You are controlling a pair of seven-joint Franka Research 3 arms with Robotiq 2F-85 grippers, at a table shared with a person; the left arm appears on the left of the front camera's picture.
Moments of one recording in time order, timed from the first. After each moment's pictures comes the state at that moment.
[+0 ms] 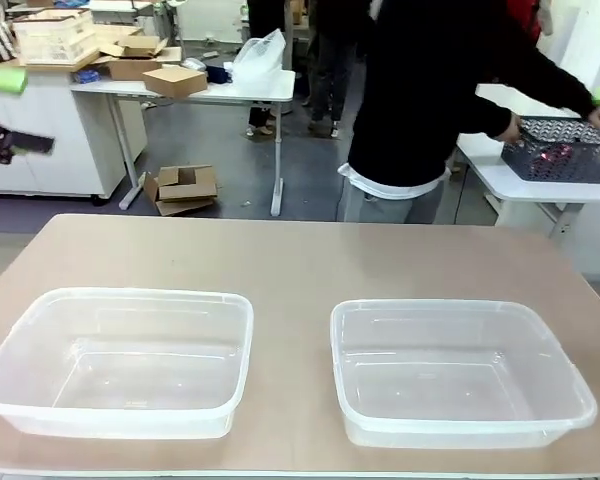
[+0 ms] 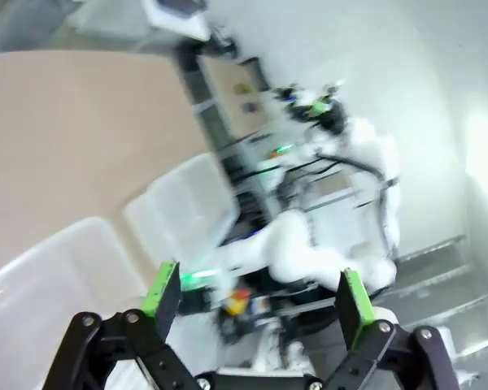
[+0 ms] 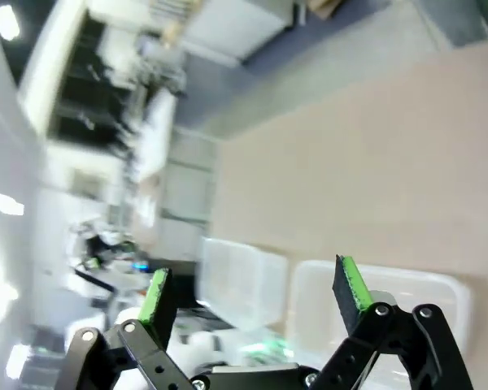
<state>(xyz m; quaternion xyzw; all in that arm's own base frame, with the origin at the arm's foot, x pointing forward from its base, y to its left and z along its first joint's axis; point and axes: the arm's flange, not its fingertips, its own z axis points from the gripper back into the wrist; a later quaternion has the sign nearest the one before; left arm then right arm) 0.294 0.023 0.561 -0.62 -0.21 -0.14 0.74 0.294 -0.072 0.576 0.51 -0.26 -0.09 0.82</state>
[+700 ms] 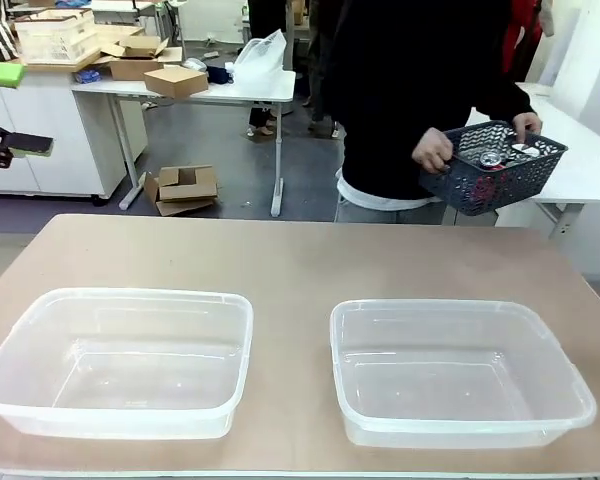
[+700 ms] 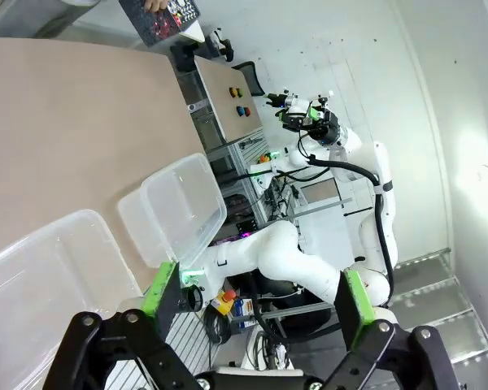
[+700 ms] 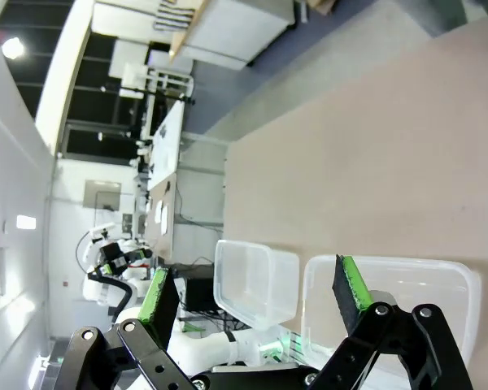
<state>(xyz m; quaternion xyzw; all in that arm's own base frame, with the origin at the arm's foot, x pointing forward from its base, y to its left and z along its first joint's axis) 0.291 0.022 0.560 -0.62 -0.20 -0.13 0.75 0.291 -0.068 0.575 0.50 -0.25 -0.10 0.82</state>
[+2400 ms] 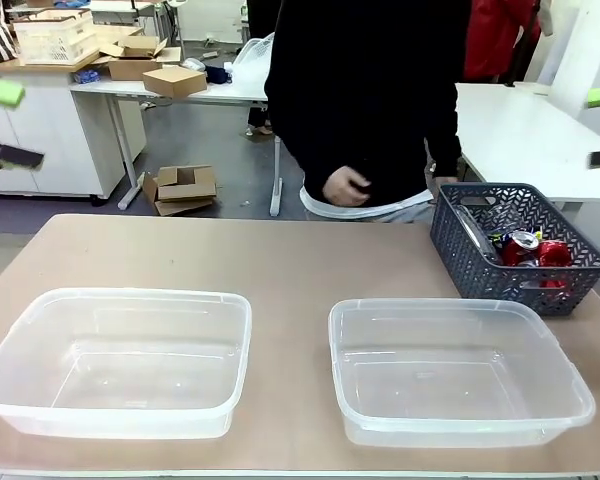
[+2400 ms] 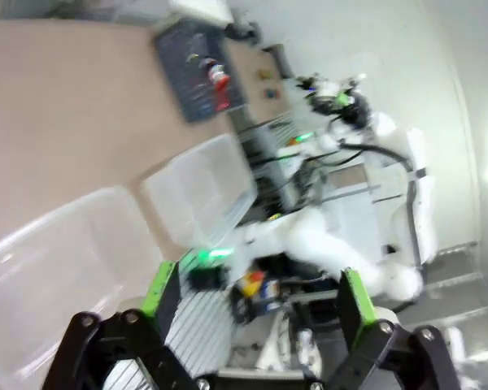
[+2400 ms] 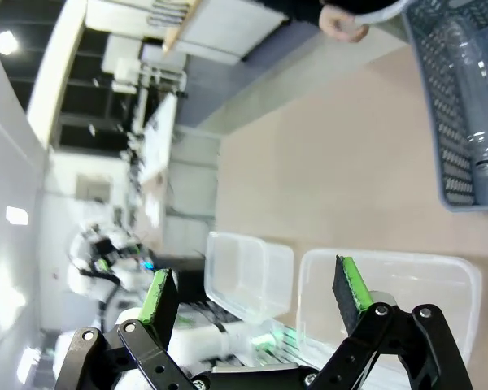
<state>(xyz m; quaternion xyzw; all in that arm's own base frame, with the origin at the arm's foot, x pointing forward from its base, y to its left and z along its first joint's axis) 0.287 0.026 0.563 -0.56 -0.18 -0.15 0.80 0.295 -0.027 0.576 0.47 -0.23 -0.07 0.85</state>
